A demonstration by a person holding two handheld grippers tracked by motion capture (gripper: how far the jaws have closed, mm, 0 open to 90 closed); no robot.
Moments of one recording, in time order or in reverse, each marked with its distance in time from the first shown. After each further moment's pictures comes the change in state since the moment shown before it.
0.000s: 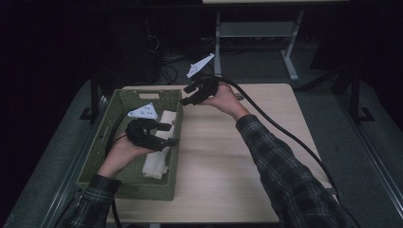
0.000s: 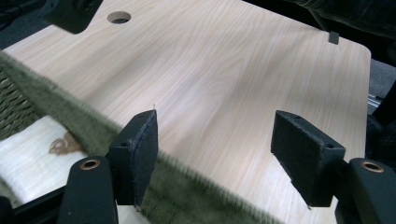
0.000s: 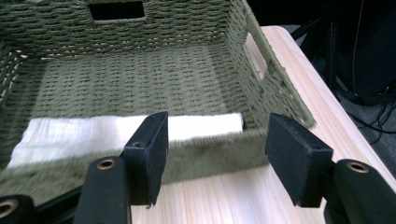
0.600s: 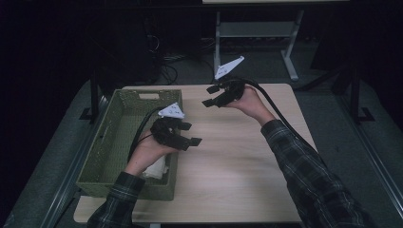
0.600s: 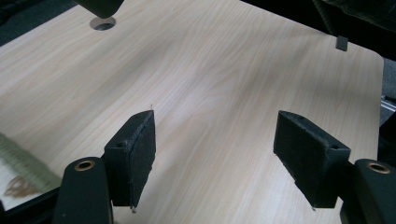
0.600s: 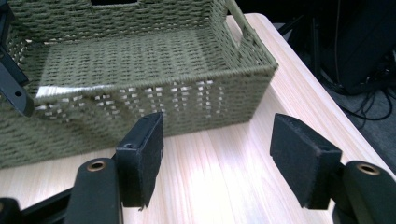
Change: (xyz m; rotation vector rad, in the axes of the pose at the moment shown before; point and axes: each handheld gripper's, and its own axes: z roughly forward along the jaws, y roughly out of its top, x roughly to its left) left arm -0.026 0.027 0.049 0.028 0.016 0.001; right arm -0.006 -0.052 -0.054 -0.032 -0.032 0.040
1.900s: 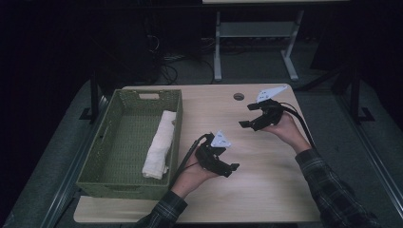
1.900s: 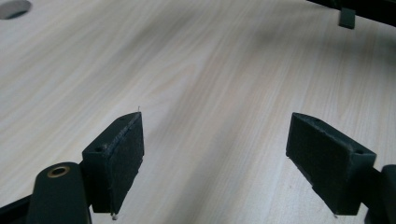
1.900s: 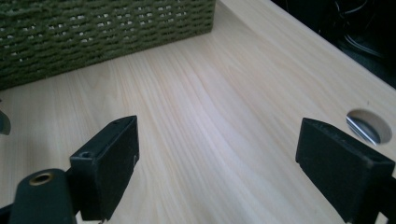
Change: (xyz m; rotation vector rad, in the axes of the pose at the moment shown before) left arm -0.073 -0.017 0.108 0.040 0.000 0.064; right arm 0.012 -0.127 -0.057 0.009 -0.161 0.147
